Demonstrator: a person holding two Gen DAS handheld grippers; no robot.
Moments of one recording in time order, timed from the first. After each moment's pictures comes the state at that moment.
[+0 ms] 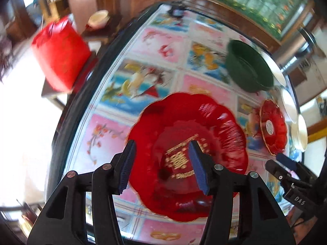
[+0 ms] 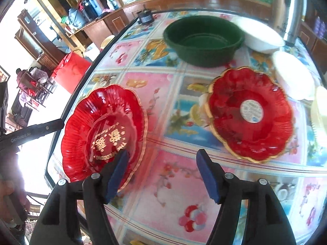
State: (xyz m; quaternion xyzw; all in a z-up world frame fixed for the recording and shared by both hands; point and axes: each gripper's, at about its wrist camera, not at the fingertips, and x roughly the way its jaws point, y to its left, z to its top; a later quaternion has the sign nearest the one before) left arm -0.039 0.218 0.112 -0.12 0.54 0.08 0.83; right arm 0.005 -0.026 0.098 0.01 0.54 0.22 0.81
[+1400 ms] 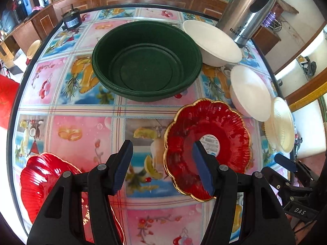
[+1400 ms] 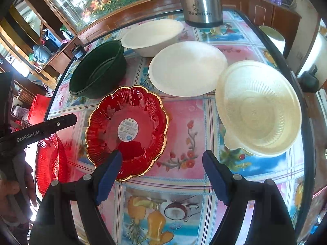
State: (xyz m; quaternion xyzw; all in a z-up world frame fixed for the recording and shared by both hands) left arm 0.101 0.026 0.082 -0.05 0.57 -0.05 0.82; right arm 0.069 -0.199 0.088 0.08 0.55 0.13 0.82
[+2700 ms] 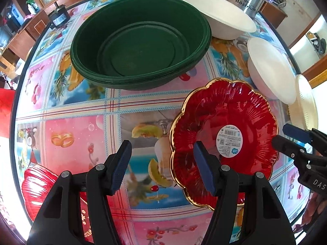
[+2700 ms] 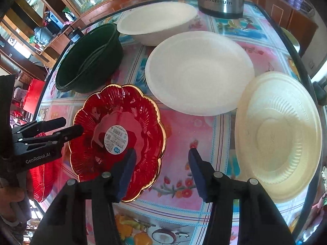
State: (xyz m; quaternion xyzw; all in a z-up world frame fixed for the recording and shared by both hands) left arm 0.121 0.005 0.040 0.02 0.61 -0.04 0.79; right arm 0.117 -0.187 0.061 0.04 0.58 0.16 0.79
